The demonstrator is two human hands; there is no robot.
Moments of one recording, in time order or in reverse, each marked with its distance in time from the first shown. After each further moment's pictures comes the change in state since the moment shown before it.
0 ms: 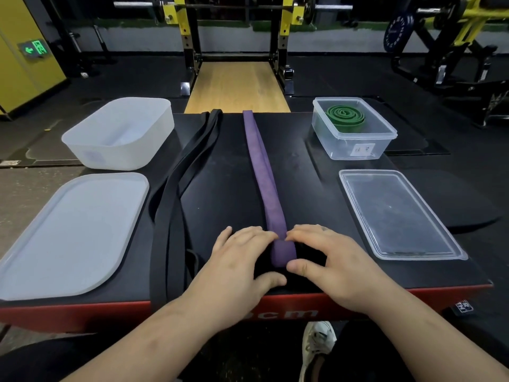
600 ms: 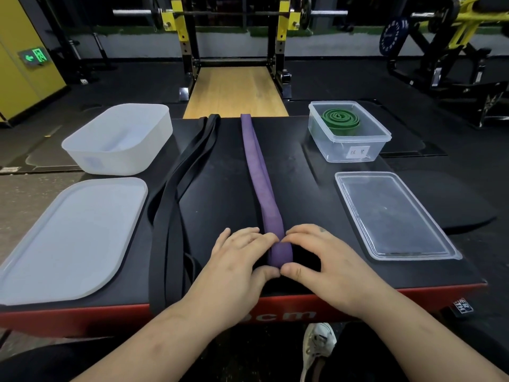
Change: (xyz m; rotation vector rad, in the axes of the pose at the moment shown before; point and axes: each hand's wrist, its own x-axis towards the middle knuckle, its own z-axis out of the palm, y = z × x) left_hand 0.000 0.001 0.002 -0.010 0.049 0.023; right_hand -0.003 -0.005 0.001 -0.022 -0.031 0.051
